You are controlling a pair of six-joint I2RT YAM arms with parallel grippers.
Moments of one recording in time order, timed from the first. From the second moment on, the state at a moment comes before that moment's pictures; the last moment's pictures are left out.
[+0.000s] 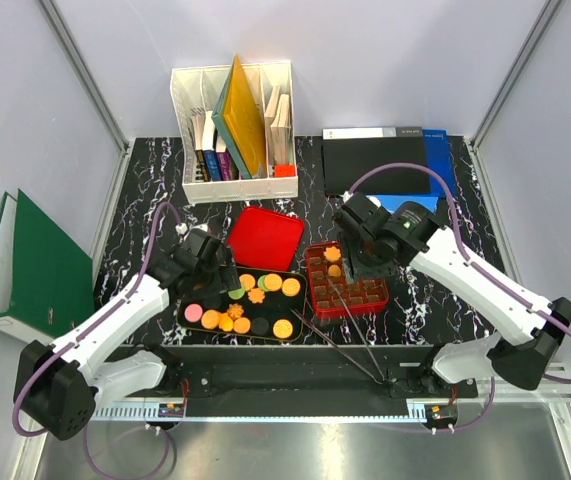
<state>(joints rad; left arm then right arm) -0.53 1.05 0.74 -0.77 -0.14 -0.72 0.84 1.36 1.49 -1.35 0.23 0.61</state>
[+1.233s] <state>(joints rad) -0.53 1.03 0.70 -0.74 -0.08 -0.73 1.23 1.50 1.03 -1.30 0.22 0.74</state>
